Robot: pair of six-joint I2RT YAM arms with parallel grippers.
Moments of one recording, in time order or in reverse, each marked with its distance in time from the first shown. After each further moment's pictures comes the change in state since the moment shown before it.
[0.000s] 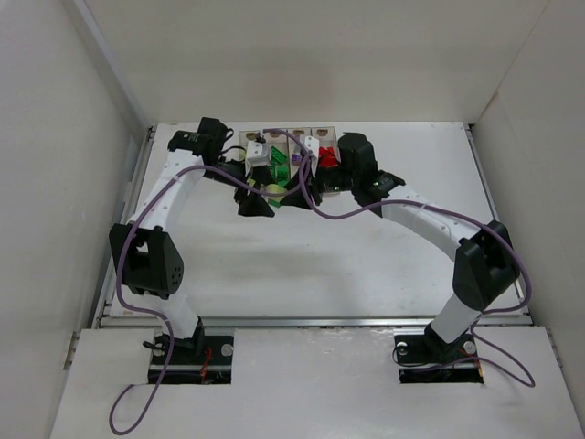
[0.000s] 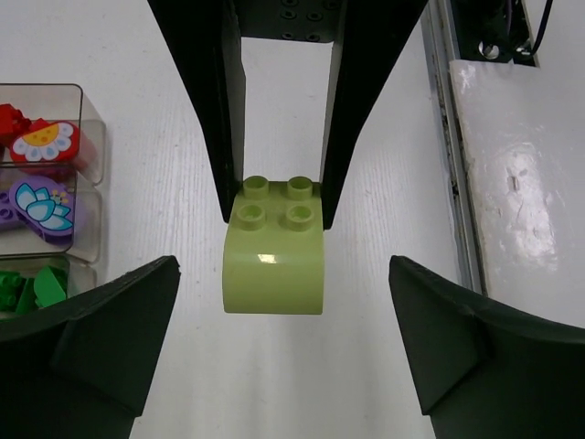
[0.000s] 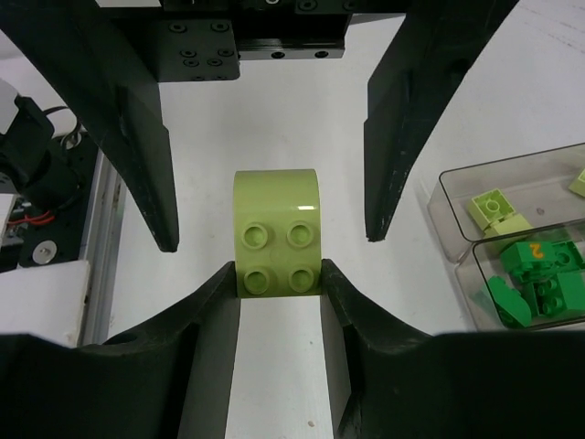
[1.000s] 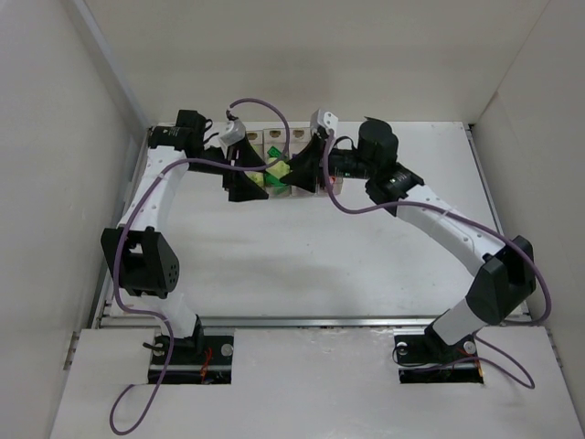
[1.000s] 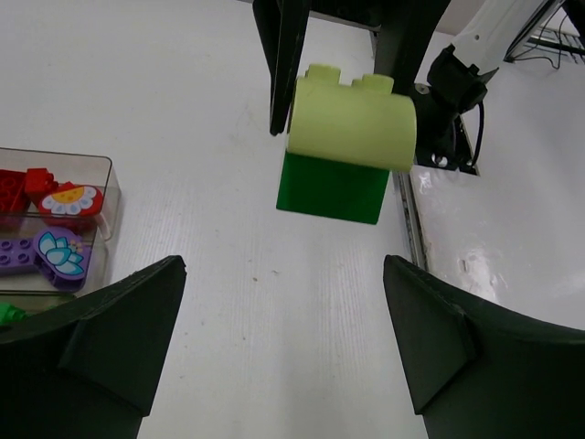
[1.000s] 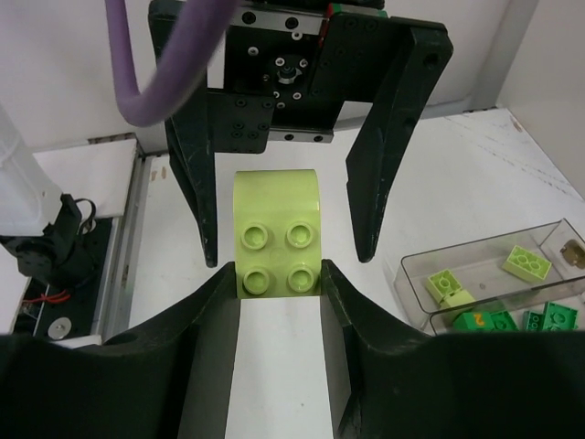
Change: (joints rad) left arm 0.110 -0.007 0.046 -0.005 0.254 -0.117; right arm -0.009 -0.114 0.047 0.119 0.029 0.152
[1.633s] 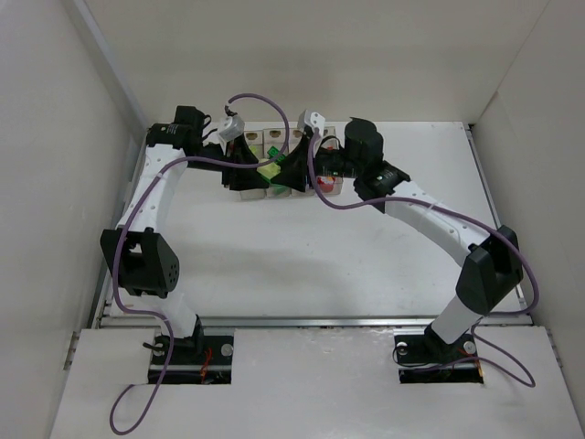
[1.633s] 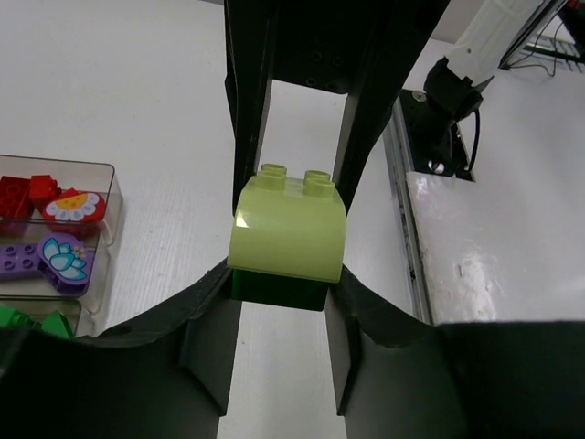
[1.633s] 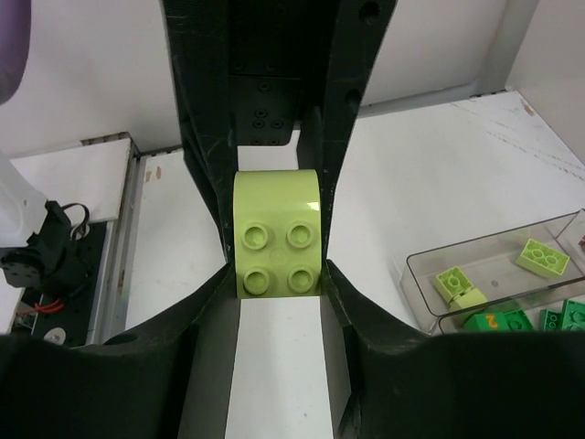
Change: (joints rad) left arm -0.001 0.003 0.045 -0.003 0.010 -0.035; right arm 0.032 0.085 0.053 0.001 0.035 0.018
